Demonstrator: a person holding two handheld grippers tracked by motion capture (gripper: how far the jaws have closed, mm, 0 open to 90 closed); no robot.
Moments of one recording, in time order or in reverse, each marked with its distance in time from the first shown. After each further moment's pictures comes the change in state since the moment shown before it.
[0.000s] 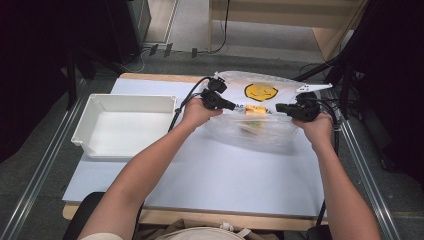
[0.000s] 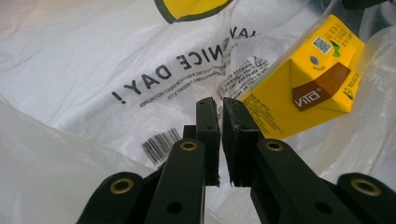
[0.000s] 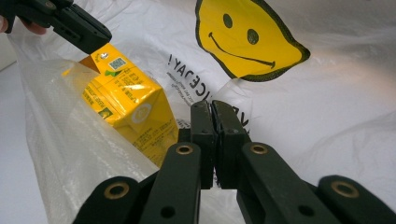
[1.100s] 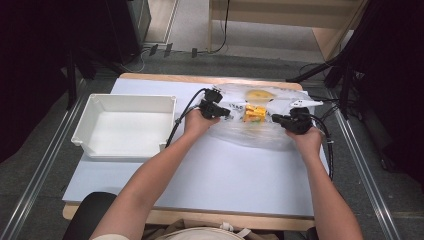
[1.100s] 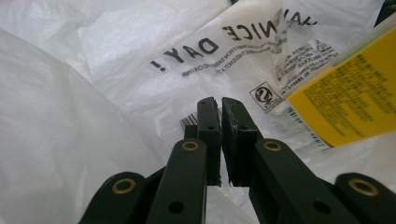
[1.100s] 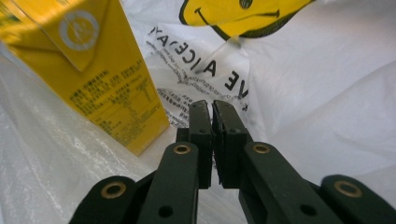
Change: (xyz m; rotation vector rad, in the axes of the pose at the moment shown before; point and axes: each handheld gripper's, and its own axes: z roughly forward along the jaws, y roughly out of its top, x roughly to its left) left arm 0.019 -0.036 0.034 -0.029 0.105 -0.079; right arm -0.004 -0.050 0.037 -0.033 -0.042 0.036
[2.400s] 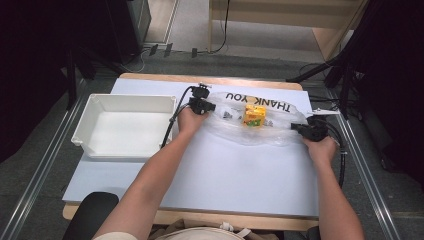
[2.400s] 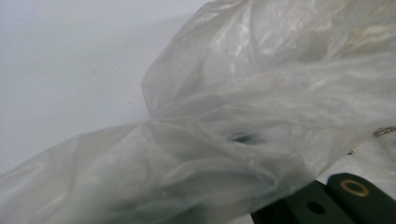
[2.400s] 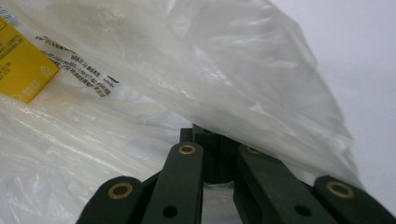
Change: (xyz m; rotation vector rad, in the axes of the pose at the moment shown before) left arm 0.043 -0.007 -0.003 -0.011 0.162 -0.170; right arm -0.048 -0.046 -0.017 0.060 -0.149 0.179
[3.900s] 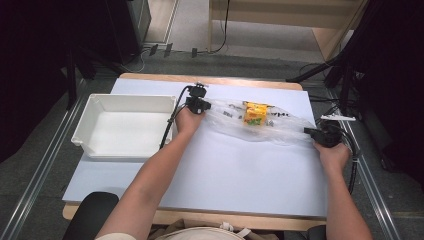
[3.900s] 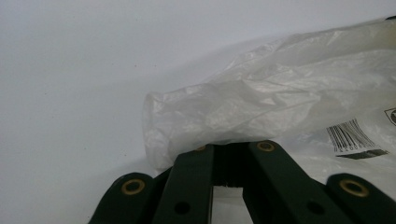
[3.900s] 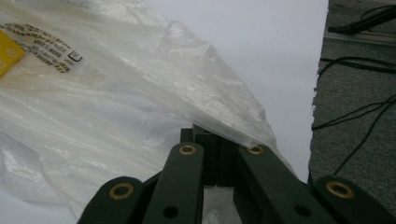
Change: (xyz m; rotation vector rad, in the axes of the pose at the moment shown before) left arm 0.003 0.001 -0.006 0.005 0.084 -0.026; right arm -0.022 -0.018 -0.028 -0.008 -0.087 0.048
